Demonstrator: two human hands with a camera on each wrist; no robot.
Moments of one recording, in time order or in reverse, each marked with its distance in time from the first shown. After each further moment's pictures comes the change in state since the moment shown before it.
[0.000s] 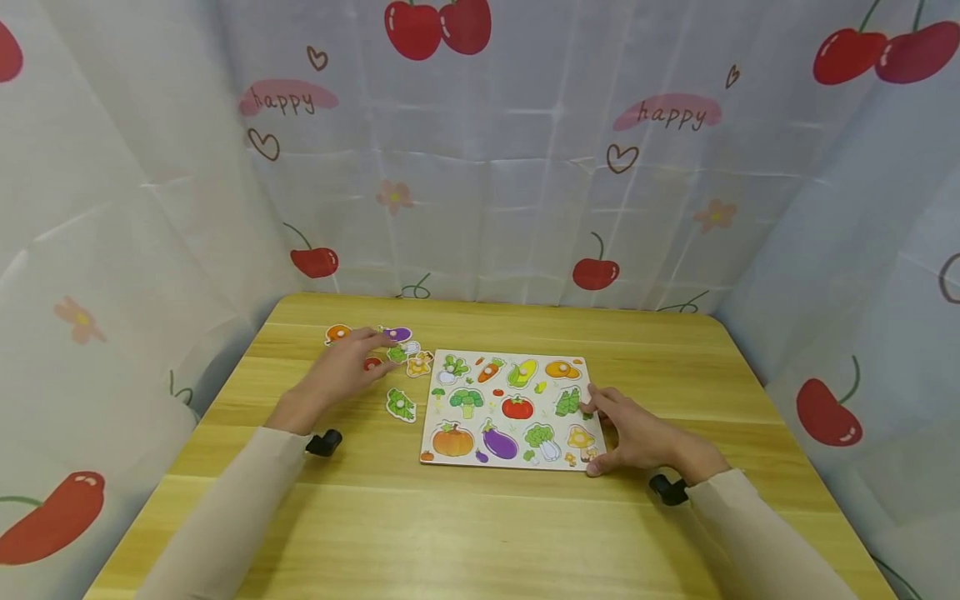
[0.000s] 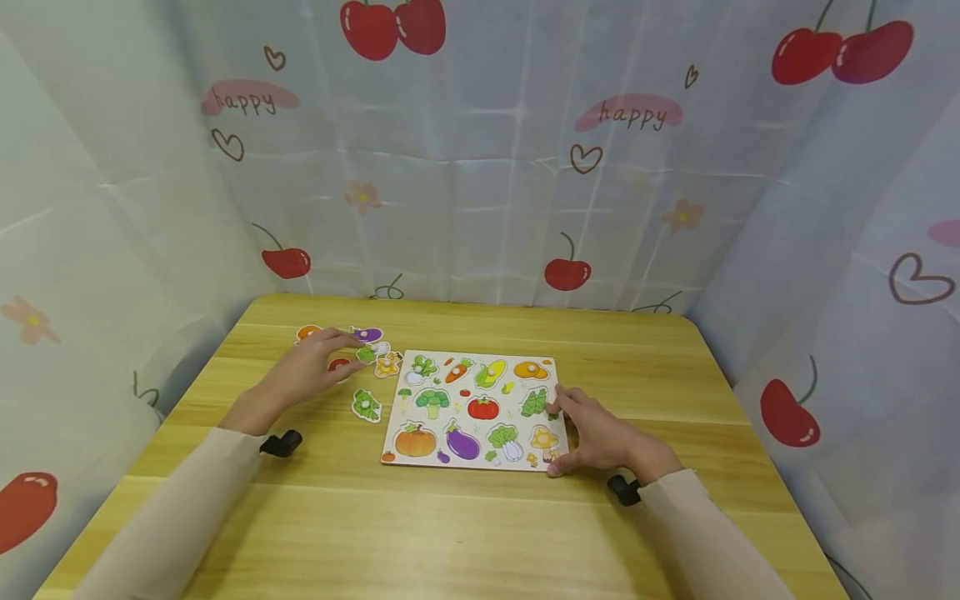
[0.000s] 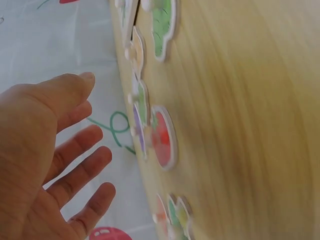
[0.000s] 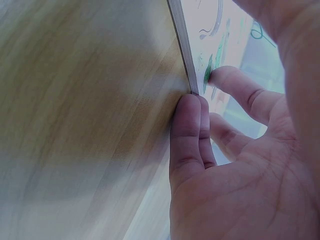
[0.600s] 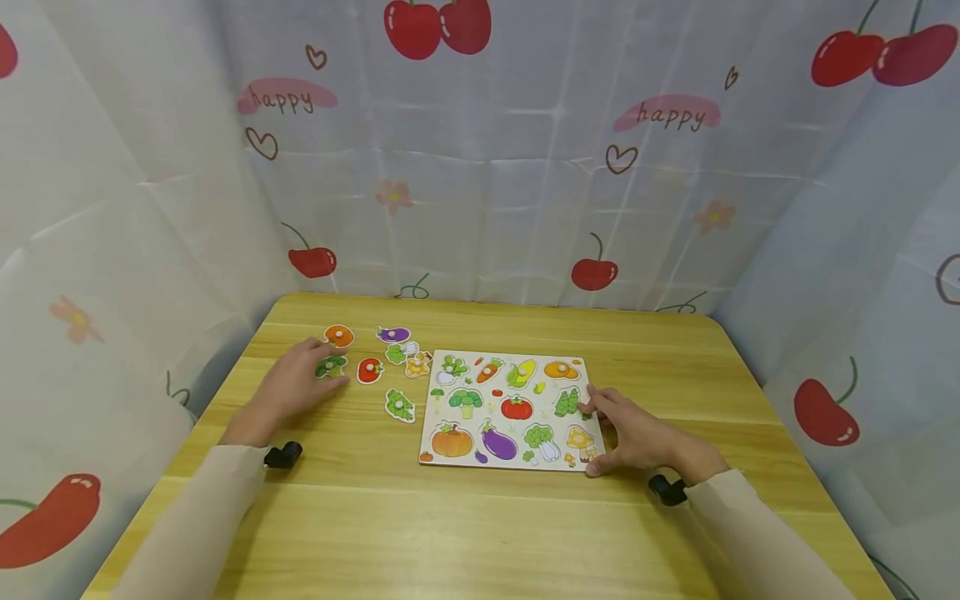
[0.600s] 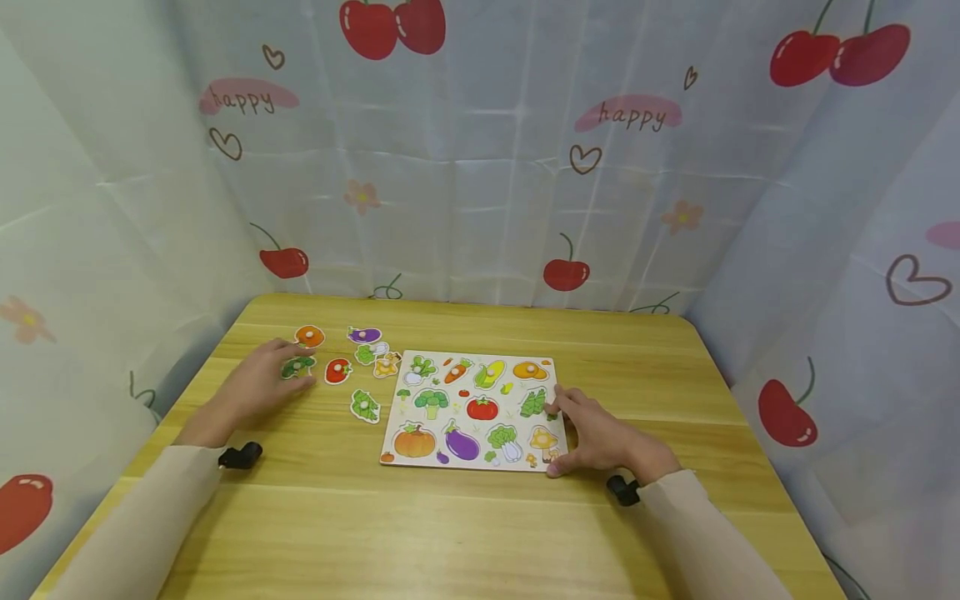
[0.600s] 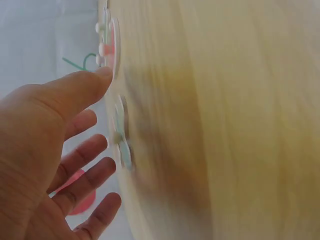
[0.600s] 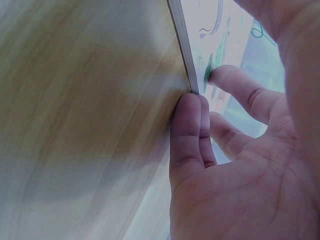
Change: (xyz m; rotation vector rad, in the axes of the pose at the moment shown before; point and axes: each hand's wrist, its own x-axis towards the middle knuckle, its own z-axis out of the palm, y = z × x) left_hand -0.044 -0.060 -0.013 -0.004 -0.019 -0.189; right_hand -0.001 -0.002 0.000 0.010 0.001 0.009
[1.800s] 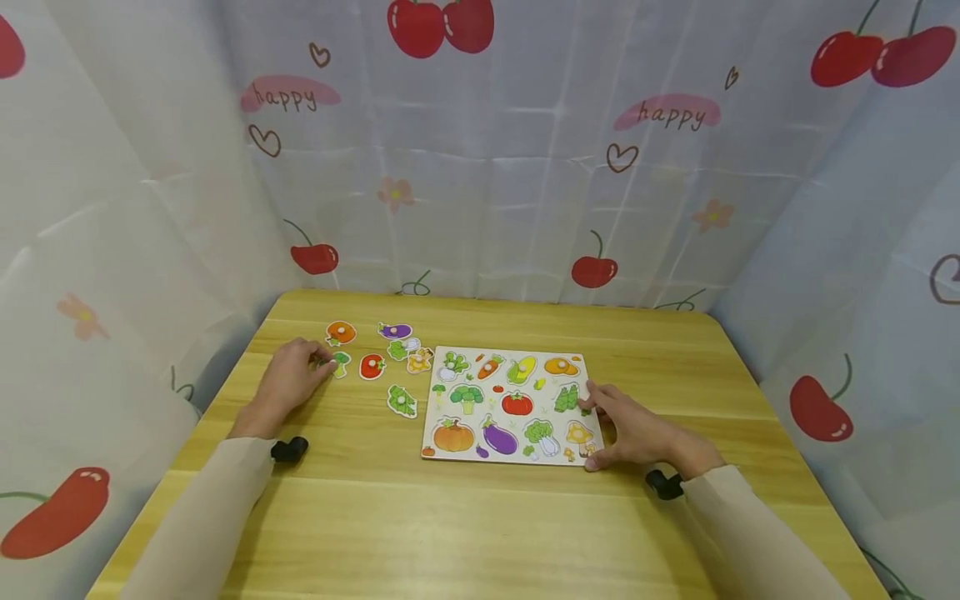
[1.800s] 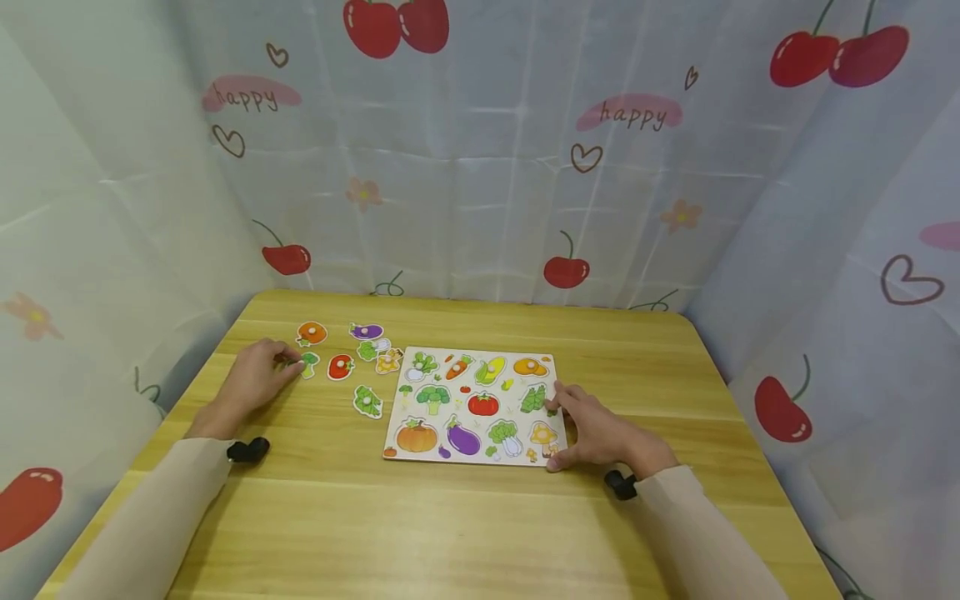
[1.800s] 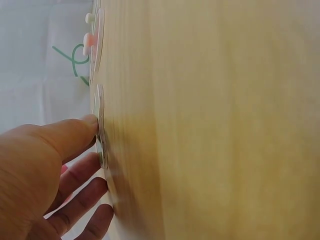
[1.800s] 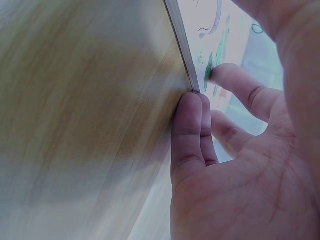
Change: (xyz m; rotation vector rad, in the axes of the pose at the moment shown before) left_hand 0.002 -0.020 0.009 -0.091 0.092 -0.116; right_hand 0.001 0.003 0.001 0.014 0.001 0.005
